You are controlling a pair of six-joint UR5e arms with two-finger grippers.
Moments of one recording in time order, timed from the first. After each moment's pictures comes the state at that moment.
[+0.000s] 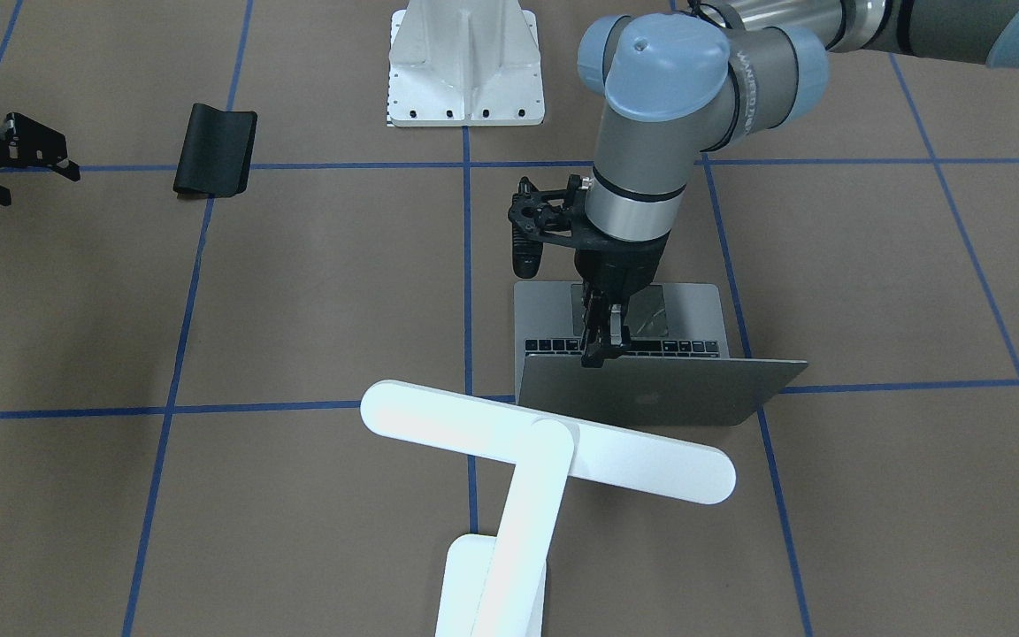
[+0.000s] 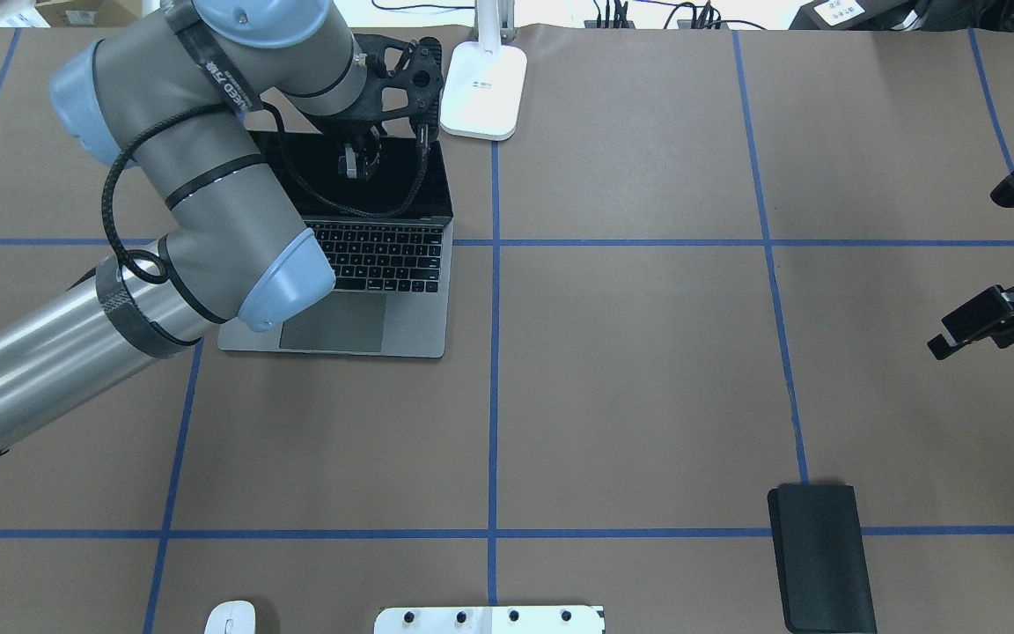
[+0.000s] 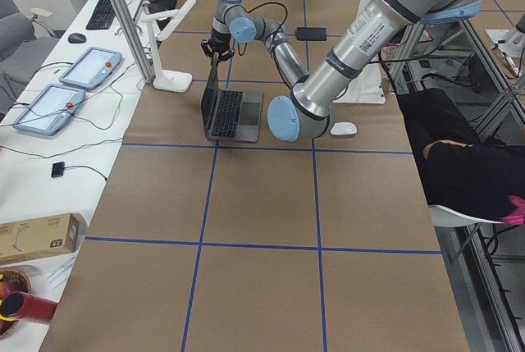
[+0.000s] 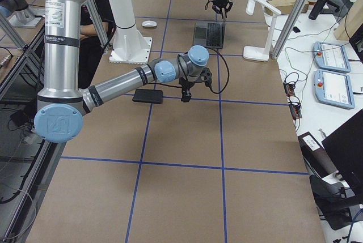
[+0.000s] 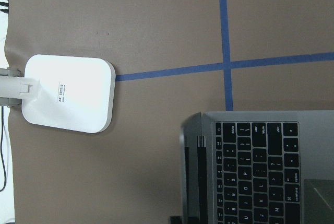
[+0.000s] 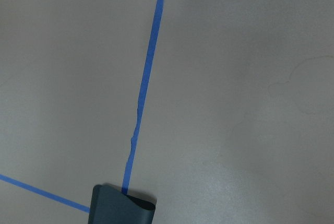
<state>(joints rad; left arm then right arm) -0.79 -2.39 -1.61 -1.59 -1.85 0.57 1.09 -1.65 2.06 -1.65 2.51 0.34</state>
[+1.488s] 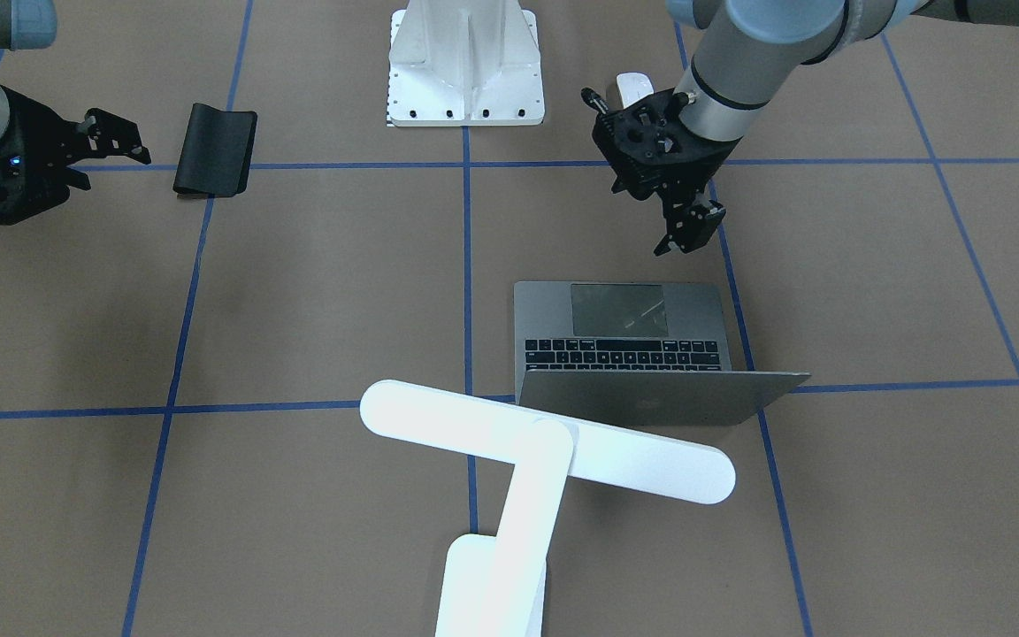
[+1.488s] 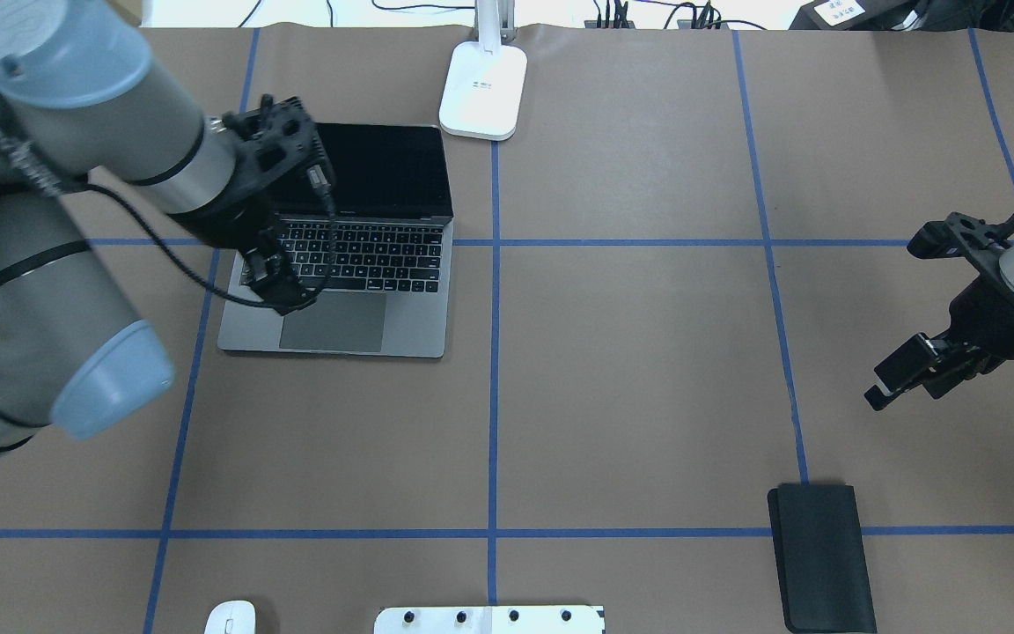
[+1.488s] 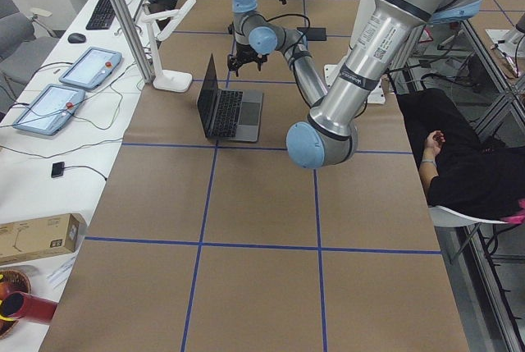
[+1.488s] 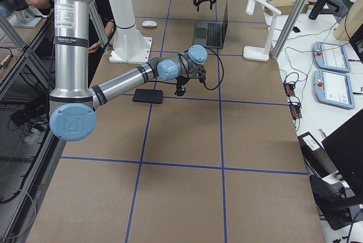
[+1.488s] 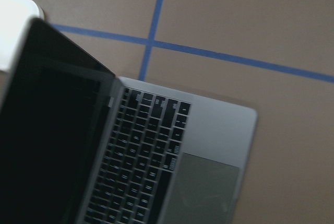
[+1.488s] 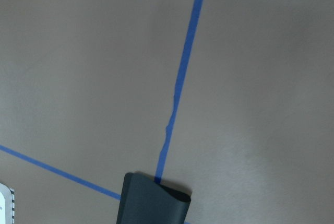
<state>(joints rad) -0.79 -2.06 -2.00 -1.44 -2.18 0.02 0.94 -1.64 2.04 -1.58 2.57 0.45</state>
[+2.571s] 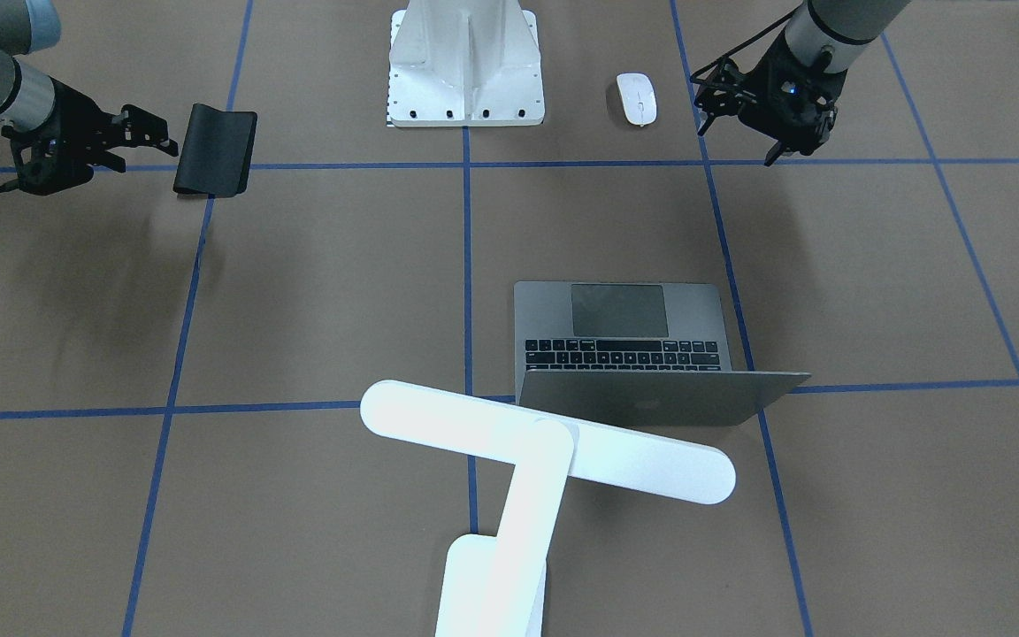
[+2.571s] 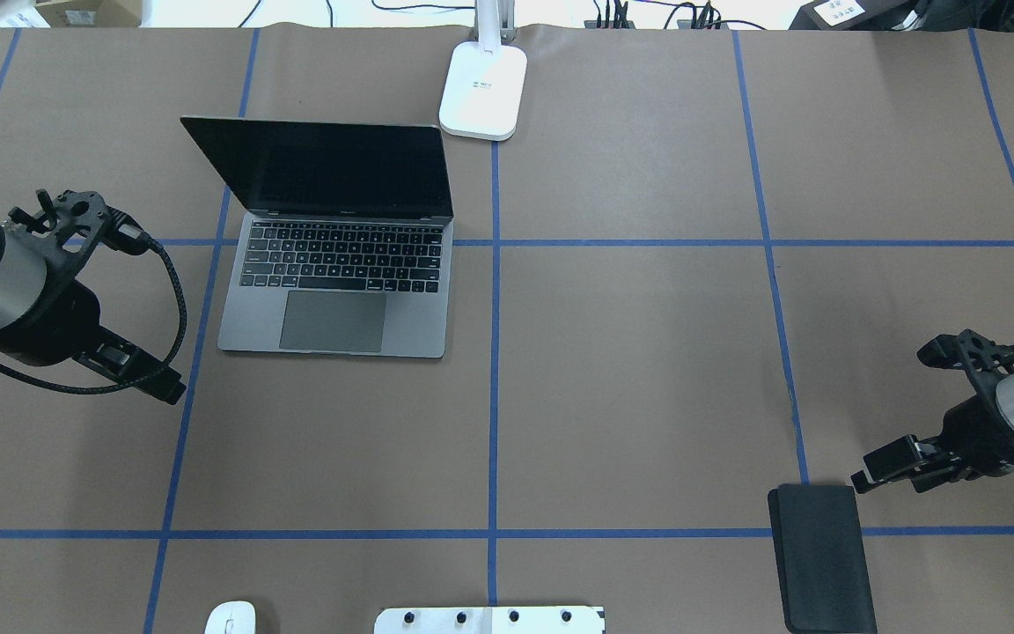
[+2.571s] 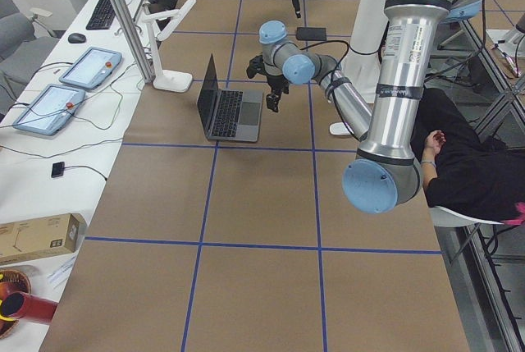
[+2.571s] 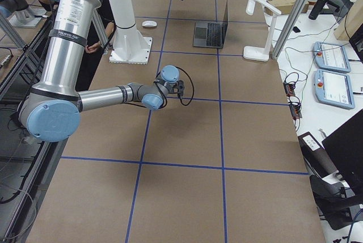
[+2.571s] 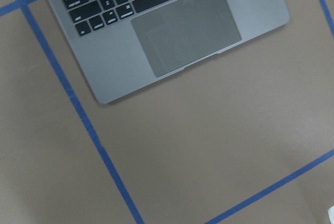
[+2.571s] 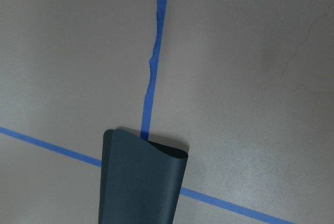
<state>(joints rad) -0.77 -1.70 -2.23 -1.45 -2.23 -0.55 0.69 -1.85 1.91 -0.79 2.40 1.12</state>
